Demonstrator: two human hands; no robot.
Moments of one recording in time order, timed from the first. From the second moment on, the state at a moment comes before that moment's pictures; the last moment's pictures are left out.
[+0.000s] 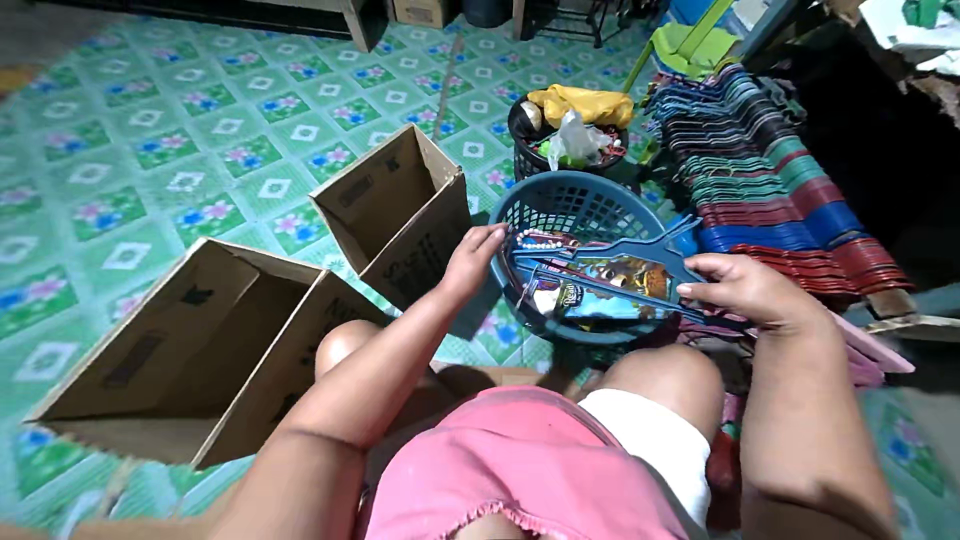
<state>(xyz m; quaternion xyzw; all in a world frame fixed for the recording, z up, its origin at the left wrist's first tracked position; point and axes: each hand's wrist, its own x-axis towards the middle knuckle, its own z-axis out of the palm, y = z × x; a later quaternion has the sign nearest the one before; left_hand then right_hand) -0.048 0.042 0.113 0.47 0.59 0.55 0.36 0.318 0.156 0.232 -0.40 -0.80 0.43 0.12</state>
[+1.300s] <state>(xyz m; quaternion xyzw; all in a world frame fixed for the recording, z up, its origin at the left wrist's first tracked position) -0.118 -0.020 0.029 0.27 0.68 0.59 0.35 0.205 0.063 -0.050 -0.41 -0.81 0.34 -0.25</state>
